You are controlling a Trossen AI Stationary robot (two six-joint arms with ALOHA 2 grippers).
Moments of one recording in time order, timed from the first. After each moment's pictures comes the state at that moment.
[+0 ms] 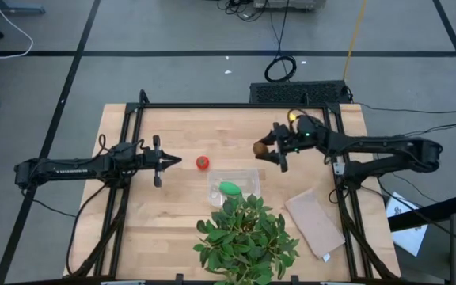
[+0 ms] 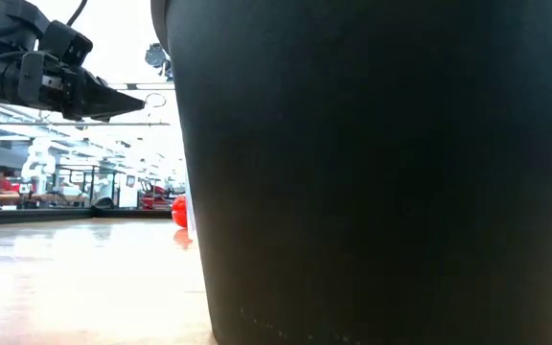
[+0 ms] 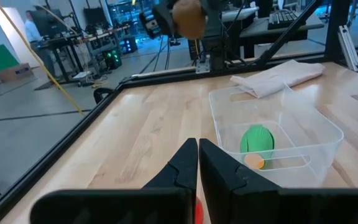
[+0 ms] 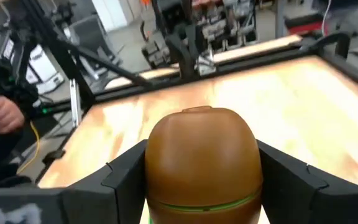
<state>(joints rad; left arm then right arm) 0.20 0.42 0.05 0.27 0.10 0.19 -0.33 1.16 0.58 0.34 -0.45 0.18</state>
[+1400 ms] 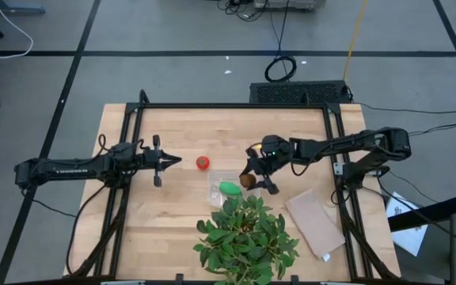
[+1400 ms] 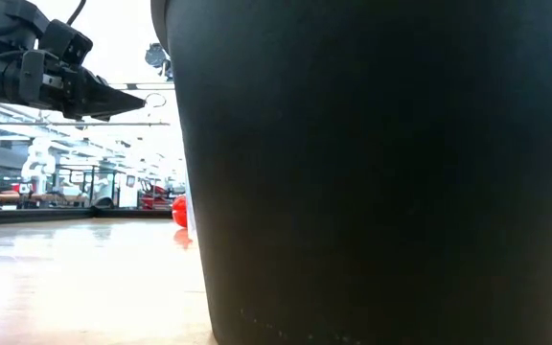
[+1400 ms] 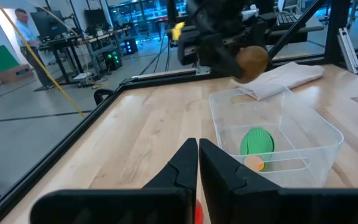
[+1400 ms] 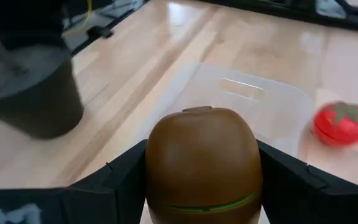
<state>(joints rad) 0.20 0.42 0.05 0.28 0.10 0.18 -0.12 1.50 0.79 0.13 -0.53 -0.30</state>
